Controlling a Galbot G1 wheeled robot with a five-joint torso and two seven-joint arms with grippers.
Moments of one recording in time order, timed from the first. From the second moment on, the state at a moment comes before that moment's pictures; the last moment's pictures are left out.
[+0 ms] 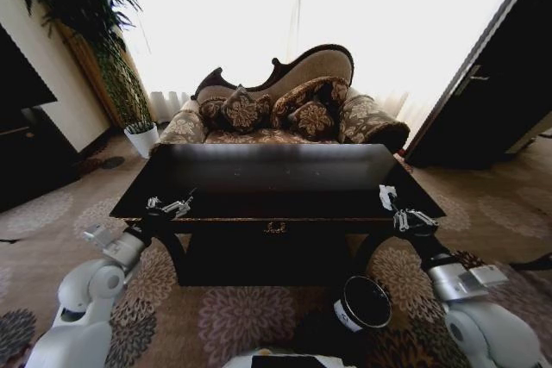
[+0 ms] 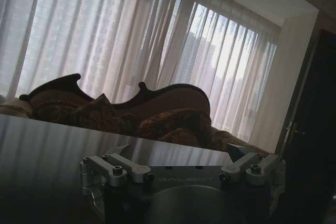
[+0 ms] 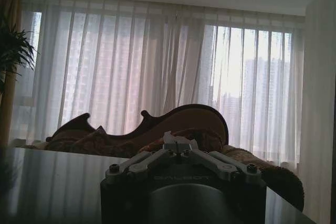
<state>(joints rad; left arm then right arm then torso) 1.38 -1.18 -0.87 -2.13 -0.78 0.35 0.37 -1.78 1.21 0.96 2.28 0.49 0.14 -0.07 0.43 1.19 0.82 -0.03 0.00</state>
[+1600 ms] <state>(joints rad) 1.37 -1.14 -0.90 -2.10 -0.80 0.33 0.37 -1.49 1.23 0.78 1.17 0.26 0.57 -0.20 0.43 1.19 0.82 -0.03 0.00</state>
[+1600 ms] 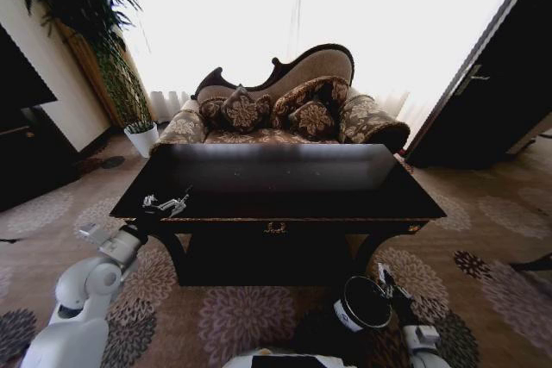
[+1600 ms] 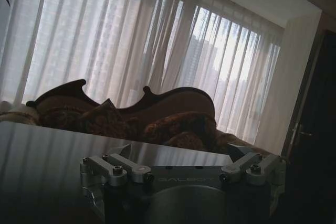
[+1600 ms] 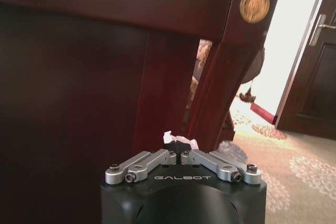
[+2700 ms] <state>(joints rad) 1.38 -1.14 -0.89 -2.10 -0.79 0.32 0.38 -1.43 1.23 0.75 1.03 0.19 0.54 -0.17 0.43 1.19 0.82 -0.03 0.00</state>
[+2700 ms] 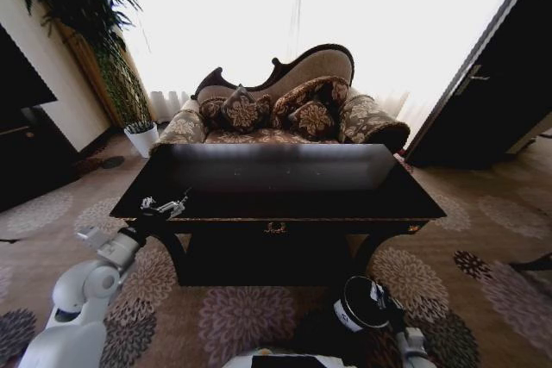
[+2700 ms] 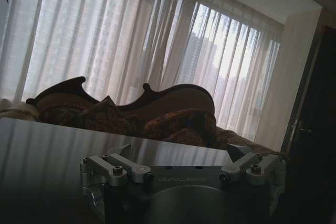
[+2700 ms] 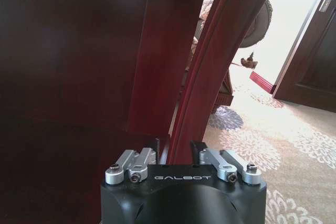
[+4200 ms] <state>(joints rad) 1.37 -1.17 -0.89 -2.14 -0.80 0.33 0.34 -1.77 1.11 0.90 2.22 0.54 0.28 0.08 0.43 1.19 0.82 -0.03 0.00</state>
